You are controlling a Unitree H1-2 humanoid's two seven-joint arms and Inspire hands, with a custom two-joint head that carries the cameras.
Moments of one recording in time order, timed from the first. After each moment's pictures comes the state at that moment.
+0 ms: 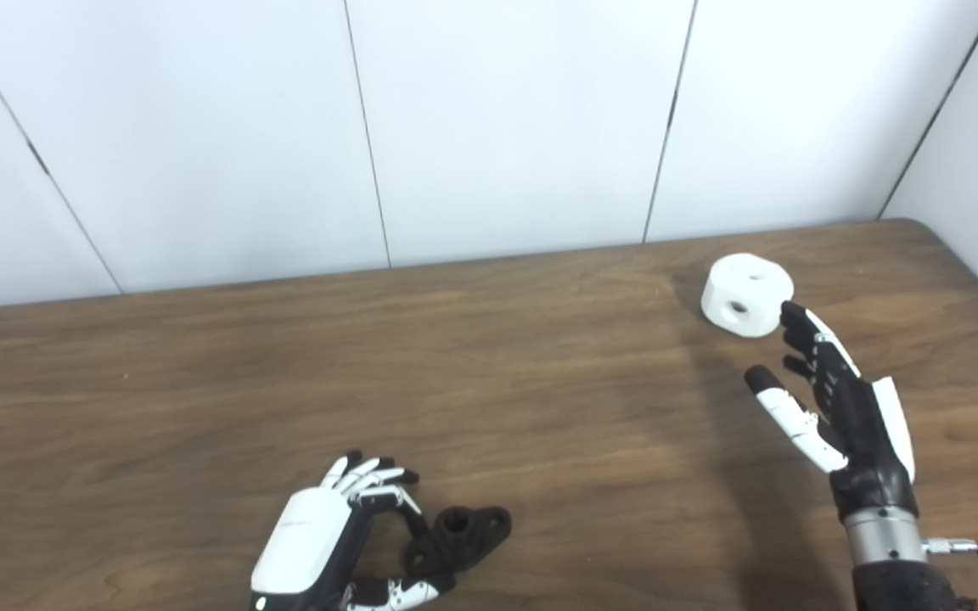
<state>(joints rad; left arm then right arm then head) 0.08 0.27 -0.36 -0.22 0.79 -0.04 -0.01 0.12 -0.15 -0.18 -0.38 -0.22 0.12 -0.10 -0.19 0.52</state>
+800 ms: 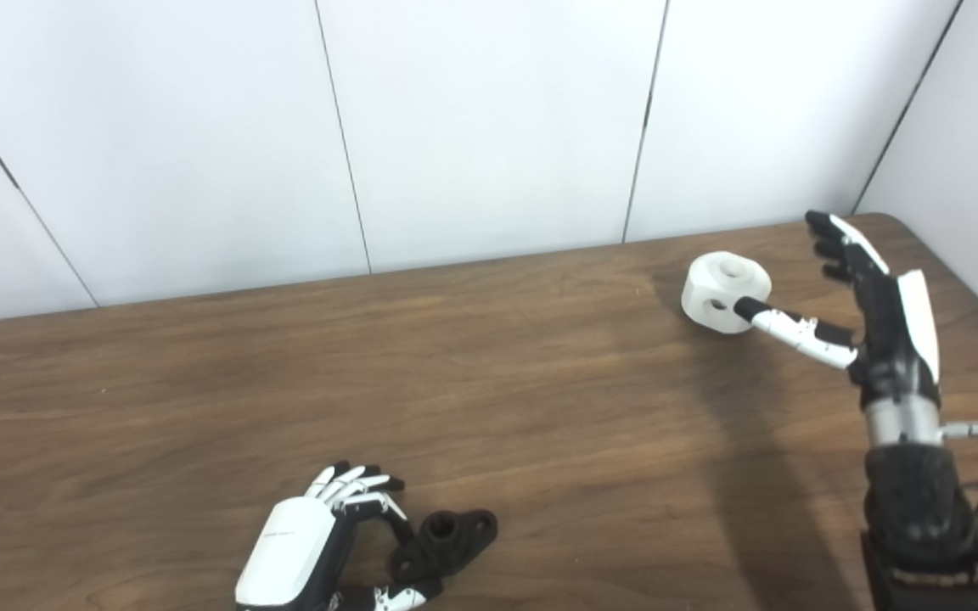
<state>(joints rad) 0.08 0.27 -0.35 -0.21 0.79 -0.06 -0.01 -0.13 -0.32 -0.23 -0.28 -0.42 0.32 -0.09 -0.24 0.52</state>
